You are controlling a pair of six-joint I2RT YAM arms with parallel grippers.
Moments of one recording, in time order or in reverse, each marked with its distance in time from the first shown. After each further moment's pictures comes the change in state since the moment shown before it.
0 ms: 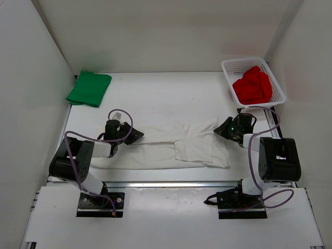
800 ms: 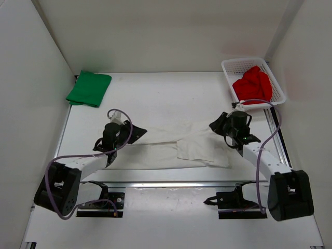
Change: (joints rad) left arm -0.063 -0.316 -0.095 -0.028 -0.080 -0.008; right arm 0.166 -0.335 0.013 -0.173 0.205 -0.001
